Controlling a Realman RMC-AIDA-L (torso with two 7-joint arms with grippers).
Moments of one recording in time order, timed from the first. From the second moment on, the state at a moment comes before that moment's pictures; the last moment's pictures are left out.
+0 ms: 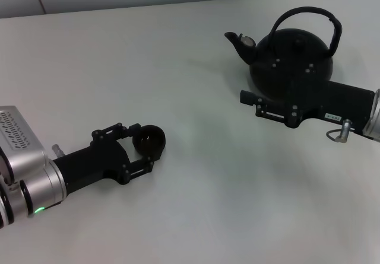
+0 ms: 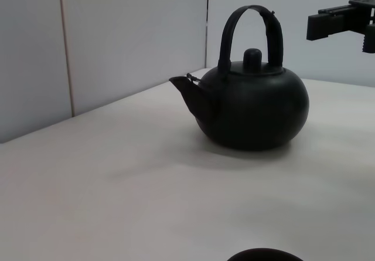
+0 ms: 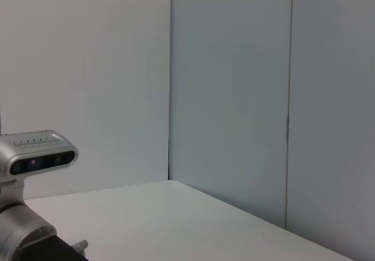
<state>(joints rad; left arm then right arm) -0.41 -2.08 1.51 0.37 1.14 1.08 -0.80 0.39 2.08 -0.73 -0.54 -1.69 -1.55 0.90</state>
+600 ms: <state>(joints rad) -0.41 -2.08 1.51 0.37 1.15 1.07 -0.80 0.39 2.08 -0.73 -0.54 -1.69 -1.55 0.90</state>
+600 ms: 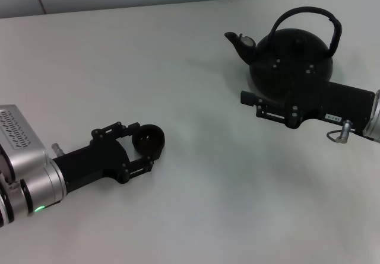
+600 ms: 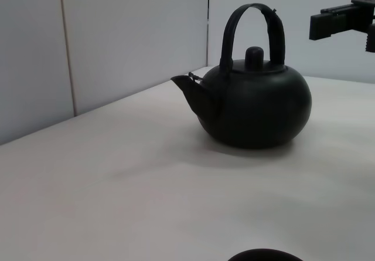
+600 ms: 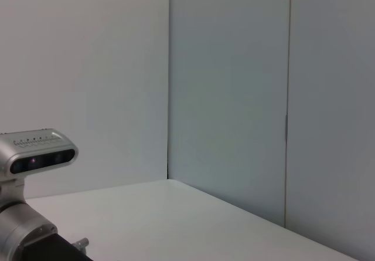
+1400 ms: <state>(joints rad) -0.39 -2.08 1.51 0.40 1.15 1.08 -0.81 0.38 2.08 -0.73 -0.54 -1.69 -1.56 0.91</state>
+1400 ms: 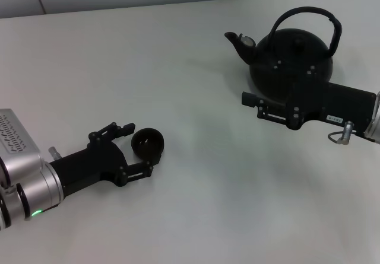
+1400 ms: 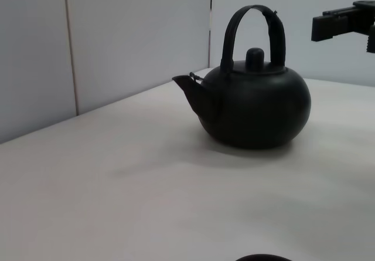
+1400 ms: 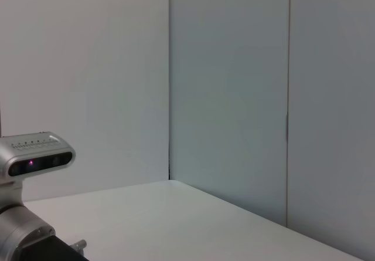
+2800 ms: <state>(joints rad) -0.25 -2.00 1.42 0.67 1.37 1.44 -0.92 0.38 2.08 -0.73 -0.53 -1.69 -1.56 0.91</state>
